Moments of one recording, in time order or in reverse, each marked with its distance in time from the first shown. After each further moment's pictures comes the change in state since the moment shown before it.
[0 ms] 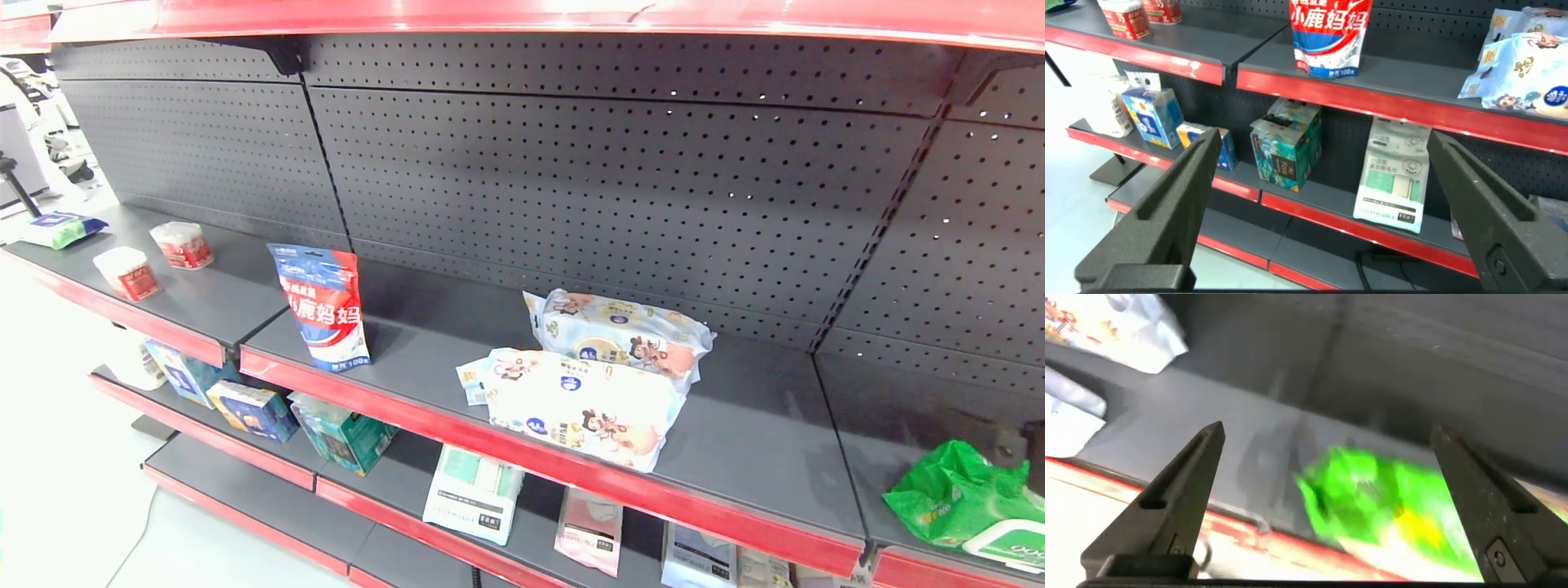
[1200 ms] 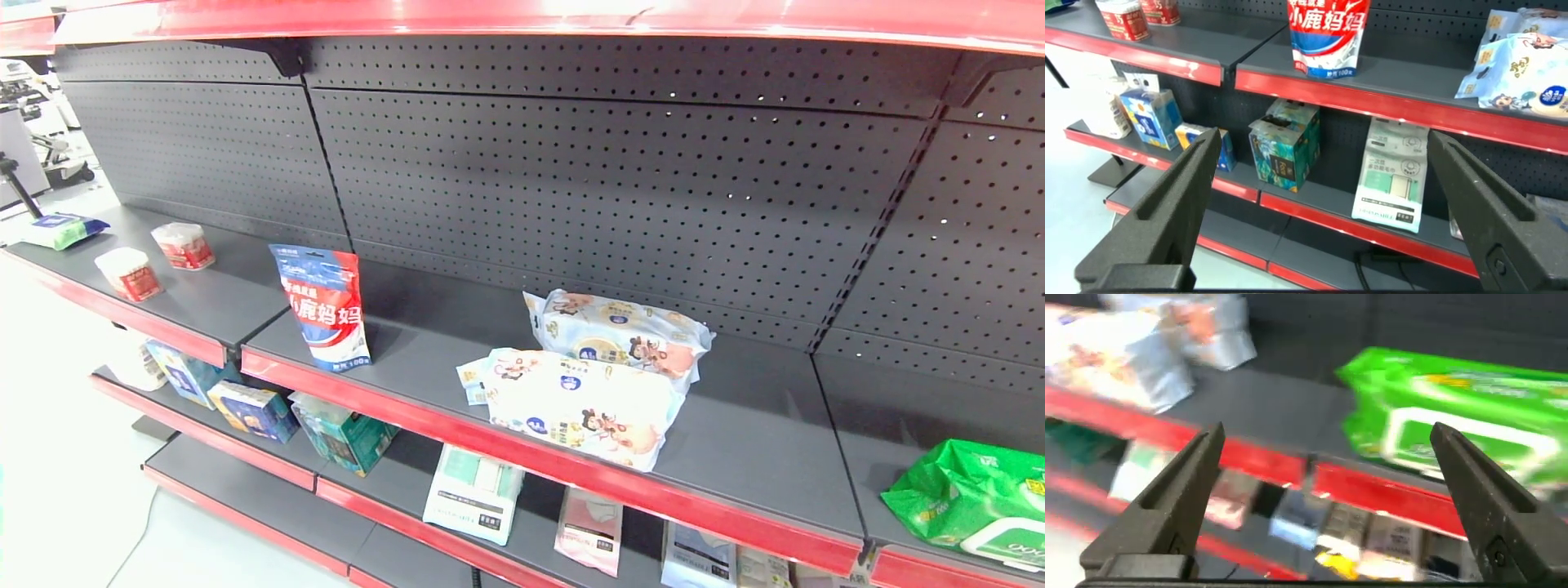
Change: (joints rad) left arm 0.000 0.000 0.000 0.000 -0.004 0.000; right arm 0.106 -0.959 0.432 0.157 0.017 0.111
